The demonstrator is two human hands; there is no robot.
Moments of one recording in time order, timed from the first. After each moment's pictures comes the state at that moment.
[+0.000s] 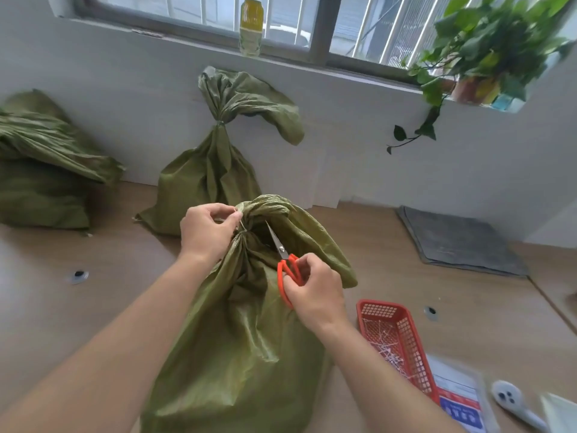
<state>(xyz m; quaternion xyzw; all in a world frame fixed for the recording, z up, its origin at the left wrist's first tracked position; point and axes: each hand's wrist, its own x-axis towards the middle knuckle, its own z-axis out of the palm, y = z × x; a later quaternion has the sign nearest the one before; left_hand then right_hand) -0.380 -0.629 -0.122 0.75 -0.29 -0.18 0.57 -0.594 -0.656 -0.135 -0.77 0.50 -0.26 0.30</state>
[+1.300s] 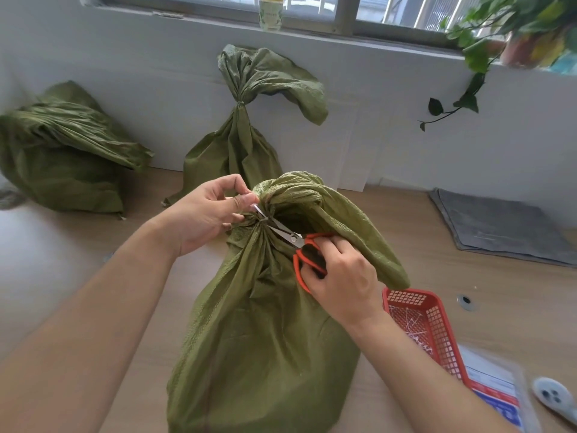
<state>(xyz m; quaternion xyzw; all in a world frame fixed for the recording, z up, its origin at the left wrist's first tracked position) -0.359 -0.588 -0.079 0.56 -0.42 -0.47 0.54 -0.607 -0.663 -0.147 -0.88 0.36 -0.31 0.02</state>
